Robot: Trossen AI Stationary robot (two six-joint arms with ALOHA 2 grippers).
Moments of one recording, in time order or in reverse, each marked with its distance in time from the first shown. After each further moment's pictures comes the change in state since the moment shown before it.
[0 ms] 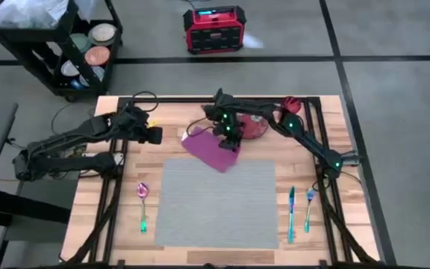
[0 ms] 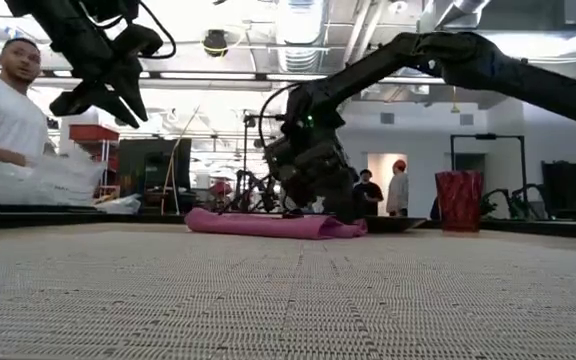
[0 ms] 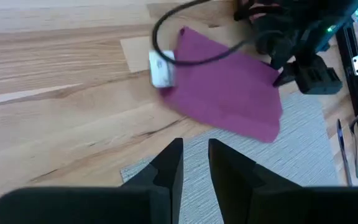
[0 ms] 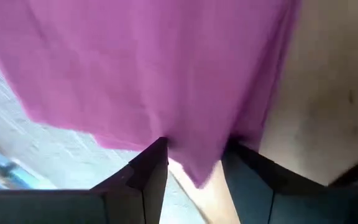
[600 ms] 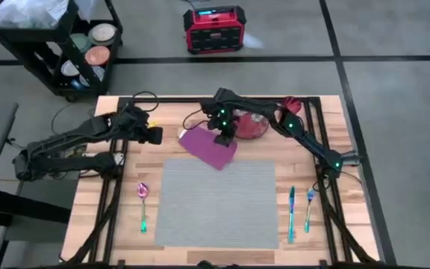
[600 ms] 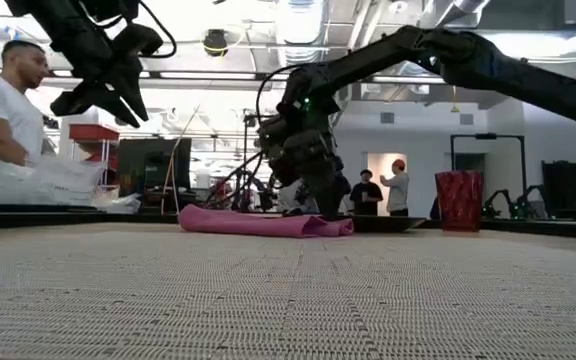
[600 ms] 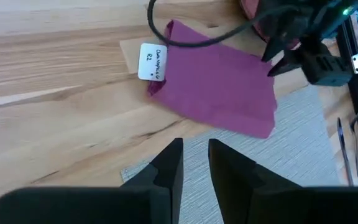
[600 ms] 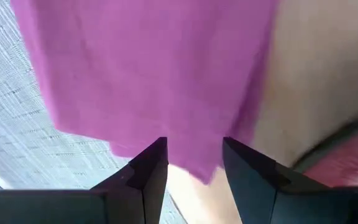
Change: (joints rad) left arm 0.000 0.000 0.000 0.003 0.001 0.011; right arm -0.017 -0.001 0.139 0.005 -0.002 0.028
